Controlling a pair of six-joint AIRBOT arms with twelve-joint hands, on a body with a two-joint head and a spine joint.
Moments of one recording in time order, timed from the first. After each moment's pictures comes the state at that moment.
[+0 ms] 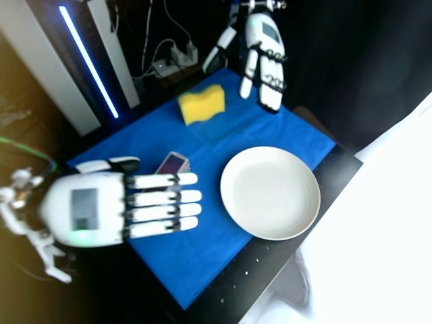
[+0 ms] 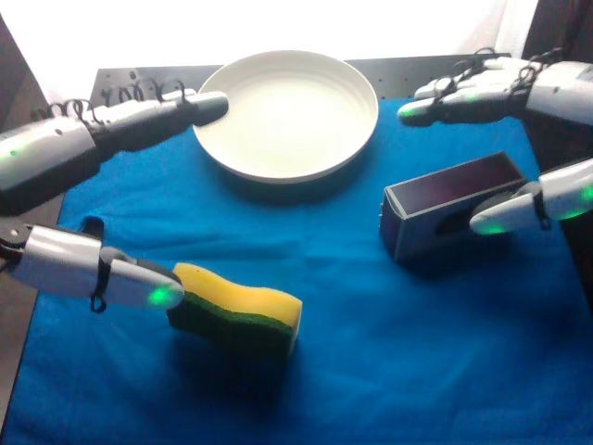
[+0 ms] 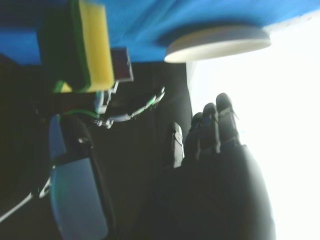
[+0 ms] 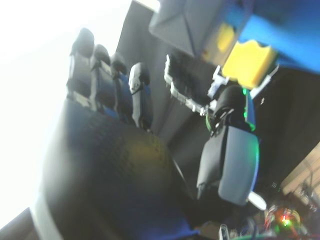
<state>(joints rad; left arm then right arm) 0.95 -0.82 1.04 0.14 -0.93 0.57 -0.80 -1.17 1.60 -0.58 0.89 0.00</state>
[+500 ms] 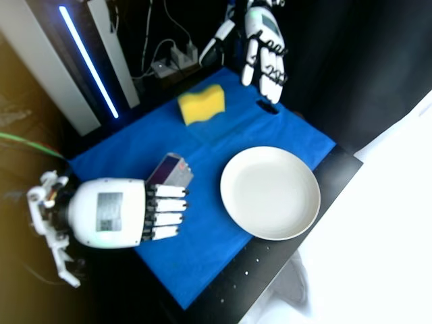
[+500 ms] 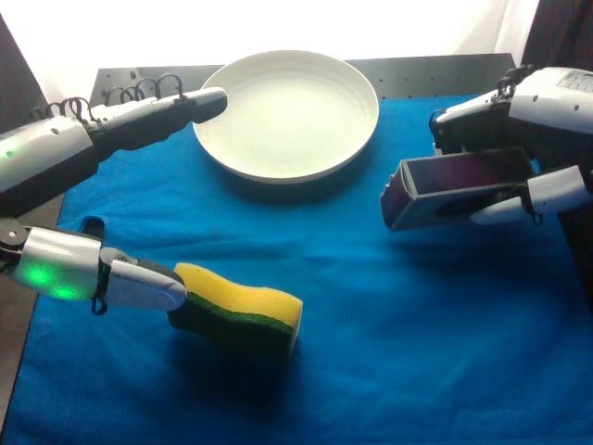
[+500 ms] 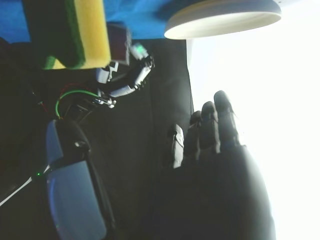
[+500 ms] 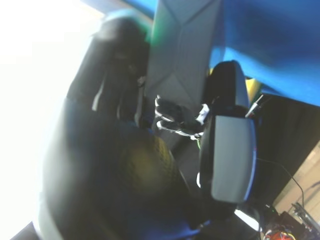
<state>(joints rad) 0.96 -0.82 1.04 0.13 -0.95 0.58 -0.76 -1.18 1.61 -0.64 0.82 0.00</state>
